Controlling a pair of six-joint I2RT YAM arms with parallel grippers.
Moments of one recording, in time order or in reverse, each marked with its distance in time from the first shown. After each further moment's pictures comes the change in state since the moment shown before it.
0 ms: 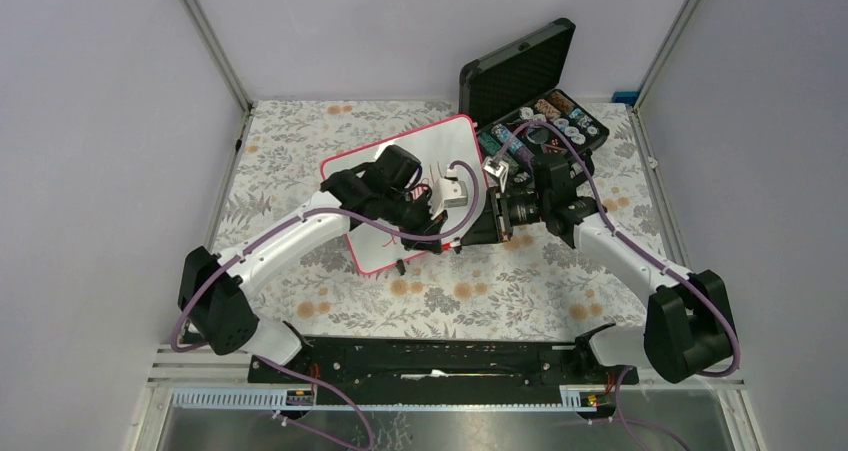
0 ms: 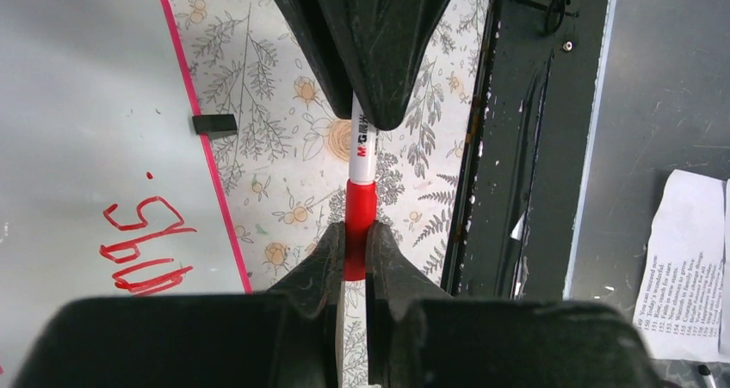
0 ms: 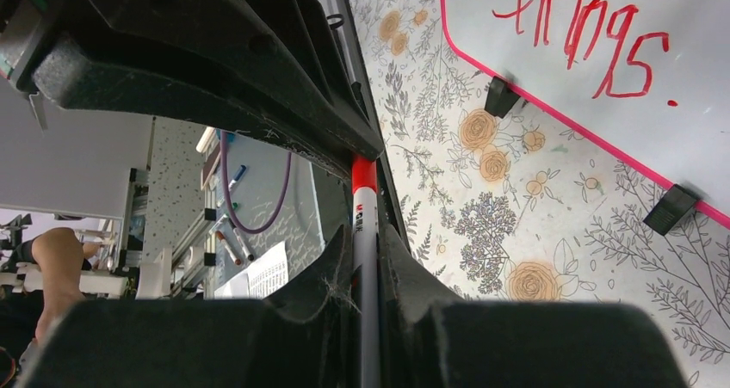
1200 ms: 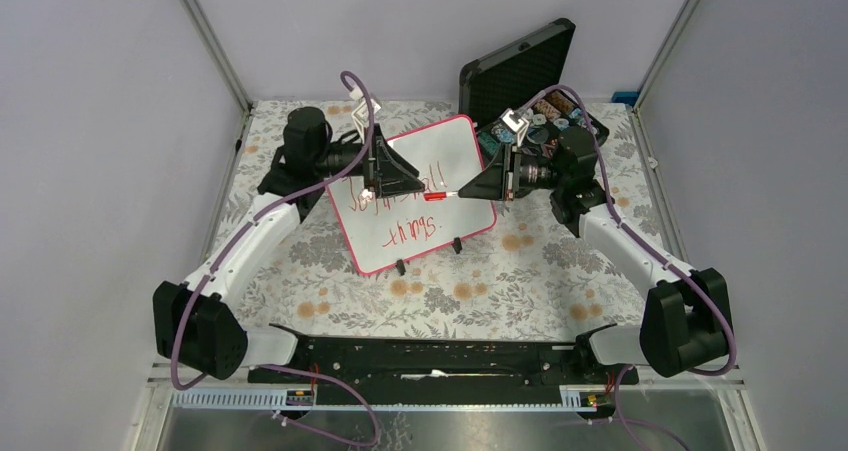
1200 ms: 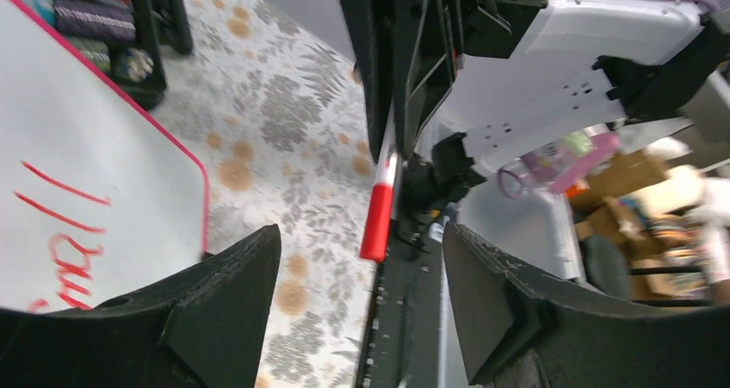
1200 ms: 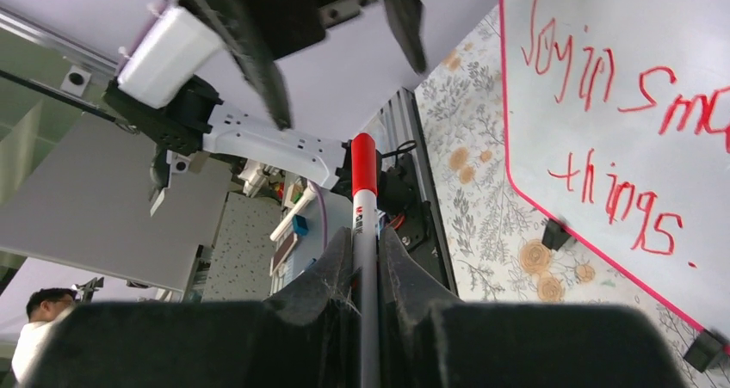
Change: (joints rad) left arm 0.401 -0.152 -0.106 0.665 0.435 -0.706; right arm -0.071 0.028 0.074 0.550 -0.043 0.578
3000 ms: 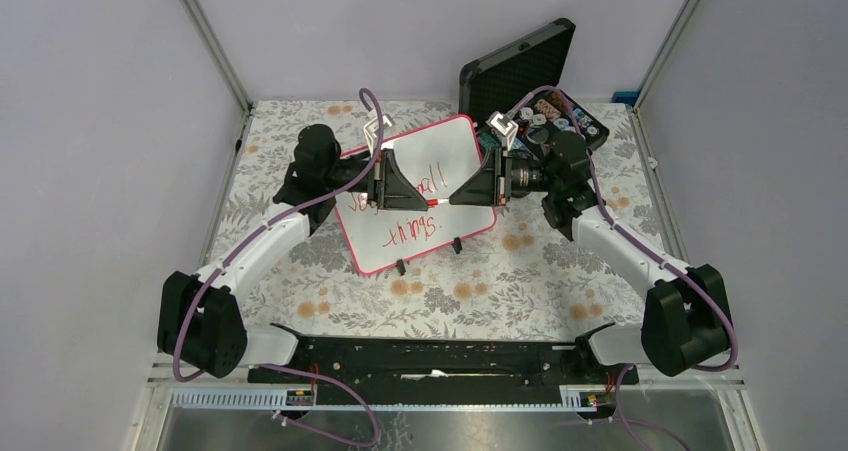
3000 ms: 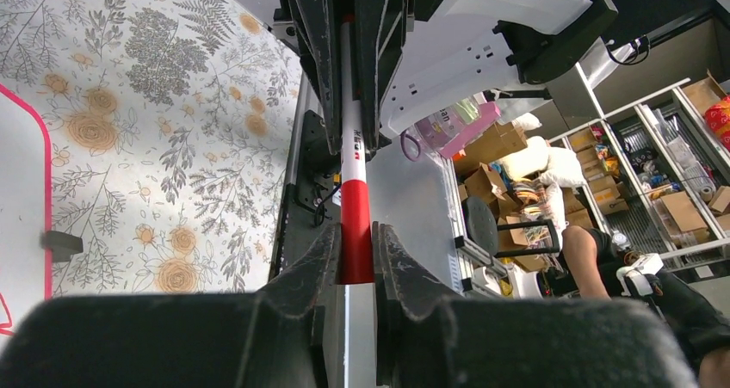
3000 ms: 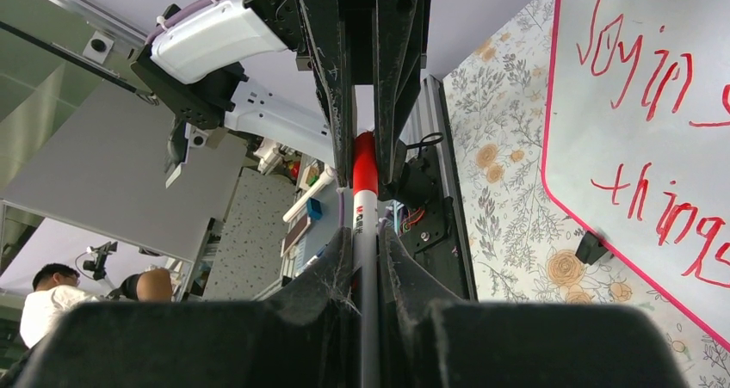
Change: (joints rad) left arm -0.045 0.014 -0.192 0.348 0.179 -0.418; right arm 0.079 0.010 -0.008 0.140 -0.013 0.084
